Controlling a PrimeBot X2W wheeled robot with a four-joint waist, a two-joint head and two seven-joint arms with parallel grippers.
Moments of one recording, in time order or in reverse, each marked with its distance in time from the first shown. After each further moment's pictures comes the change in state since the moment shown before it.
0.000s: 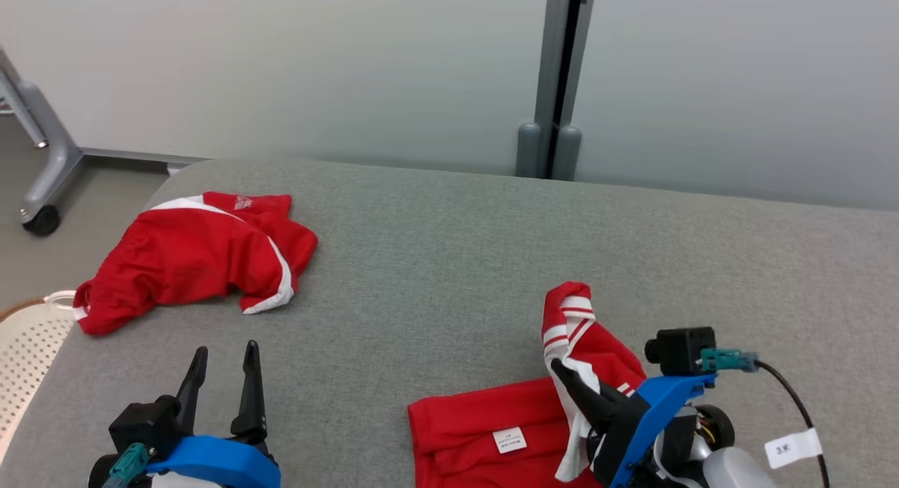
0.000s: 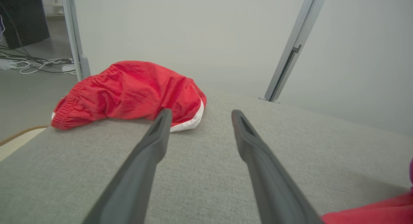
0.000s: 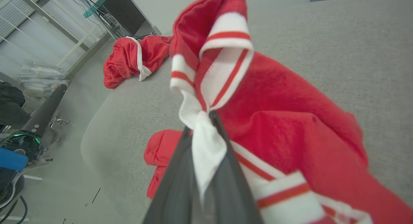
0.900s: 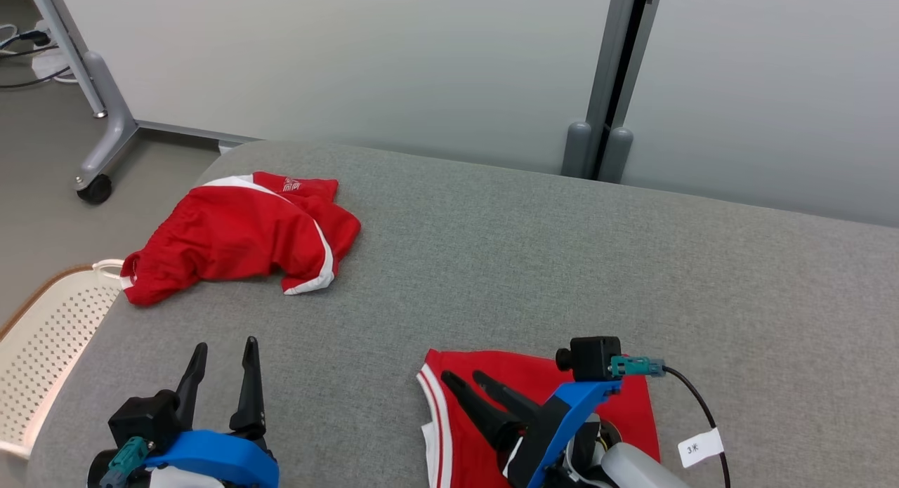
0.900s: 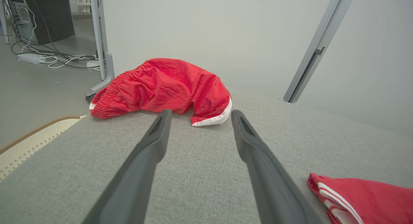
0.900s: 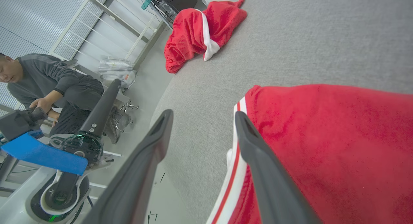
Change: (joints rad) left arm -0.023 0.009 -0.011 0.027 -0.009 -0.005 0.000; right arm -0.218 0.009 0.441 0.324 0.456 0.000 -0.287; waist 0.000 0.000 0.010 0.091
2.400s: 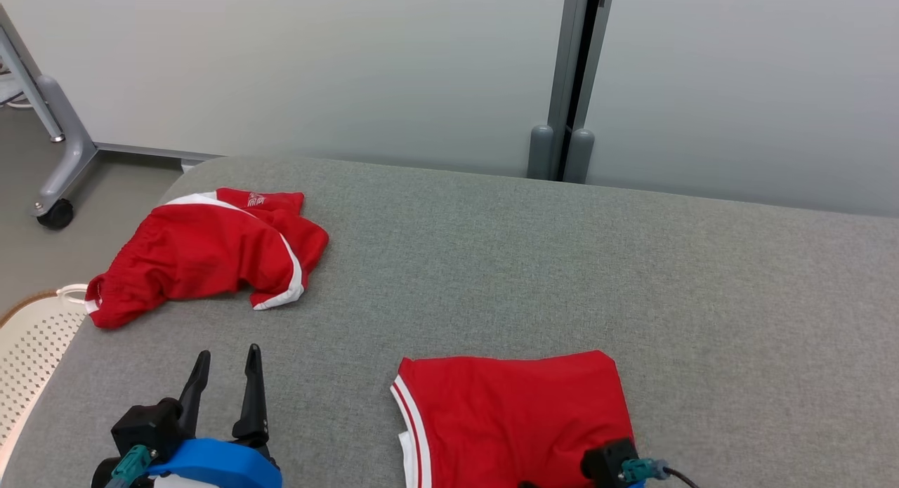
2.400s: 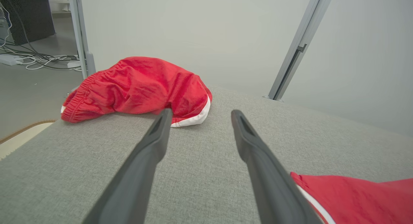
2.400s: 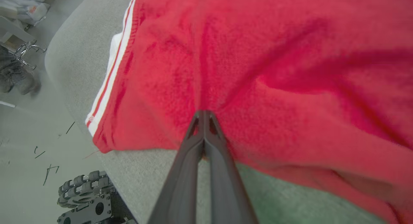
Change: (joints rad) left arm 0.024 -0.010 0.004 -0.016 0.002 0.000 0.000; right arm 0.185 -0.087 -0.026 0.073 -0.461 0.000 -0.053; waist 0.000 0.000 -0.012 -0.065
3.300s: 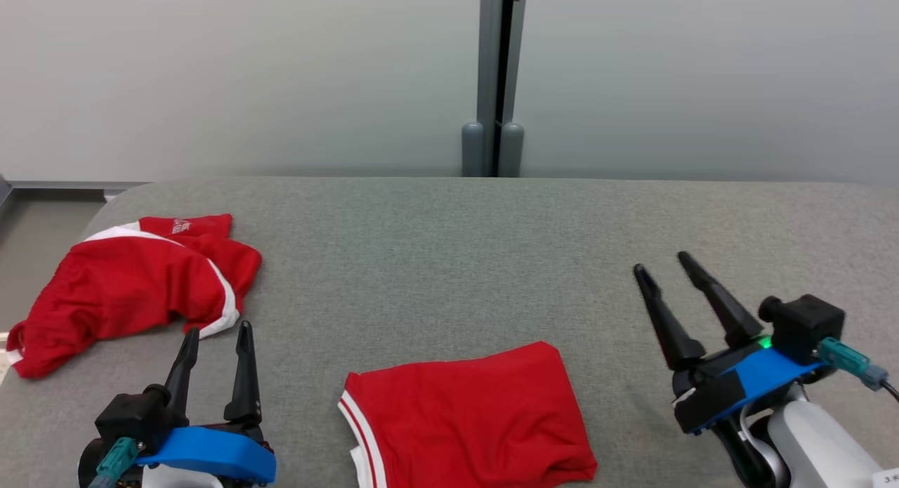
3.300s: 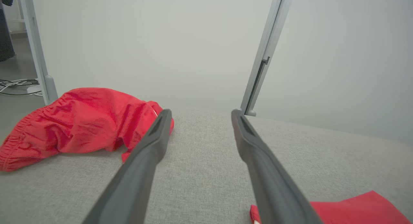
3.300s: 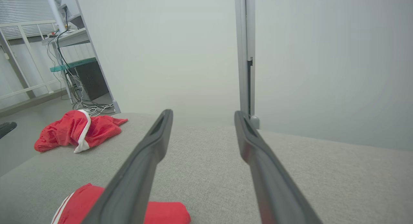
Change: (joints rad) left arm 0.006 0.001 0.023 -0.088 0.017 0.000 0.000; right arm -0.109 -0.200 -0.250 -0.312 -0.023 0.000 -0.252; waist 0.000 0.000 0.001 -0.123
